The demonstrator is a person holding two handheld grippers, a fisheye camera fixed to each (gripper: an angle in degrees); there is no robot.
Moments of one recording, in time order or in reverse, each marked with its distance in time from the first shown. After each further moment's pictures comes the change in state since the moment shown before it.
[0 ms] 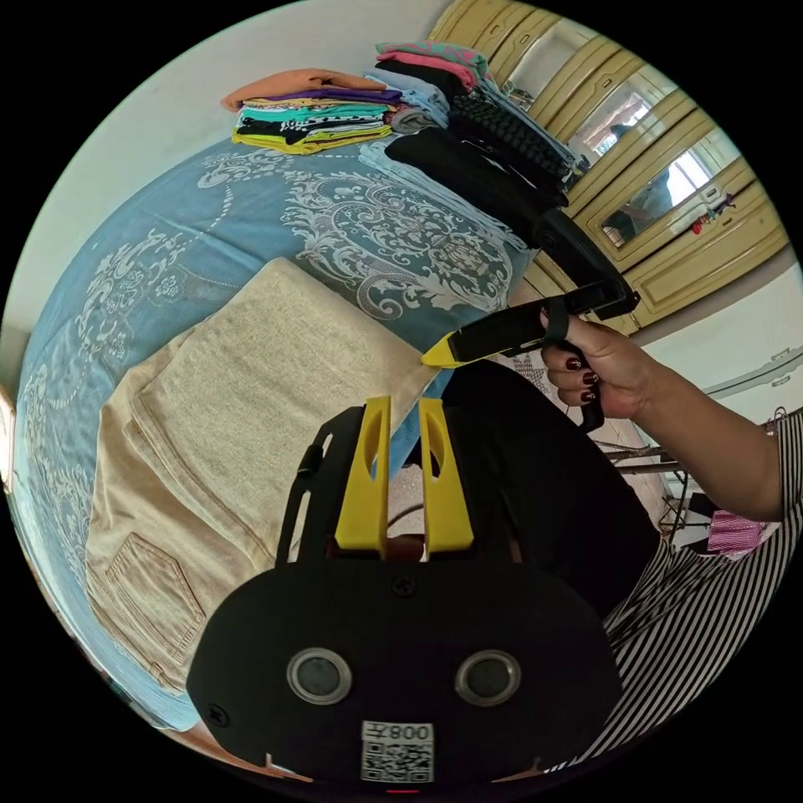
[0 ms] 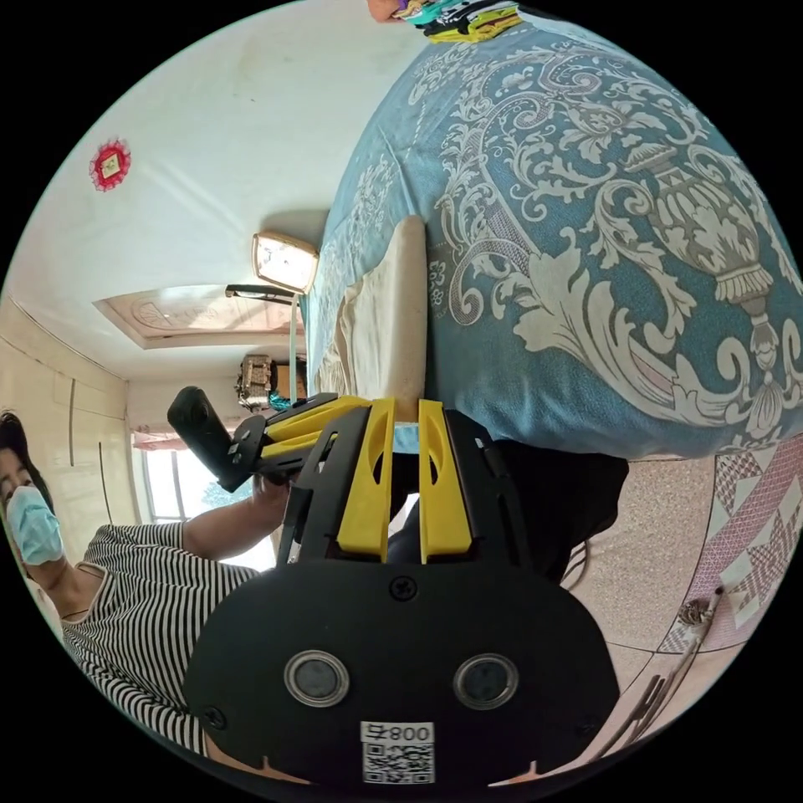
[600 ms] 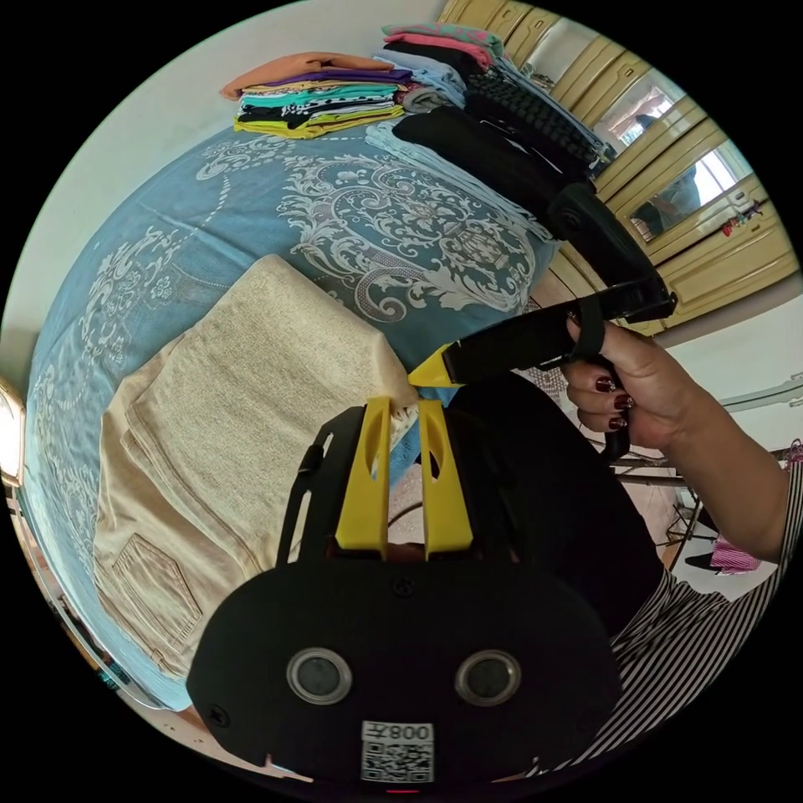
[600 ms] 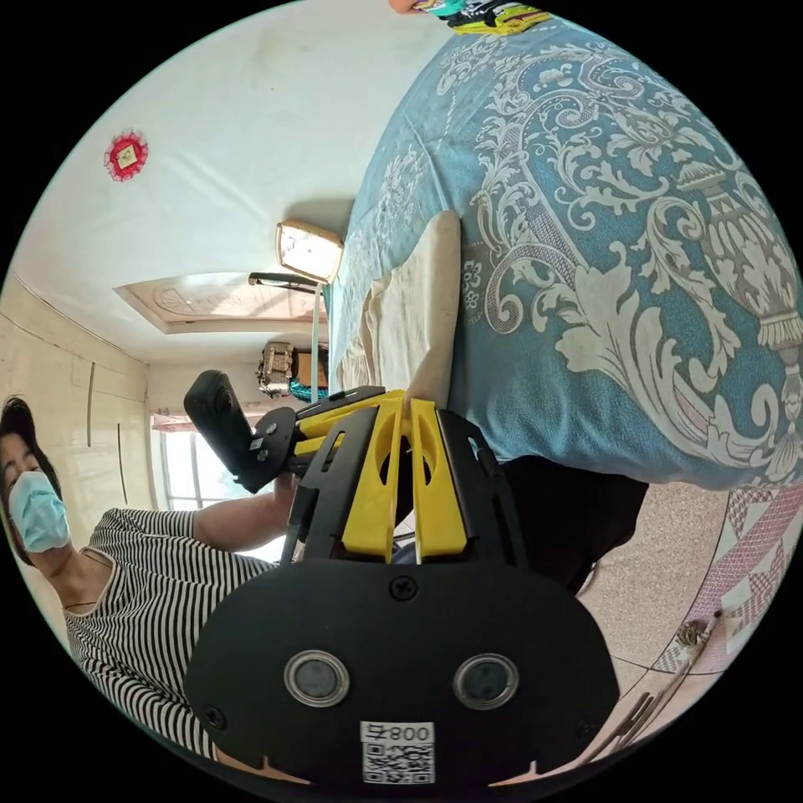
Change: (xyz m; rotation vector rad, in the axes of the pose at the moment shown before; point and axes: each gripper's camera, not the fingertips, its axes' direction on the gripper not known) left arm 0.047 -0.049 0.044 -0.060 -0.040 -0.053; right arm -0.001 -0.016 -0.012 -0.028 -0.082 -0.050
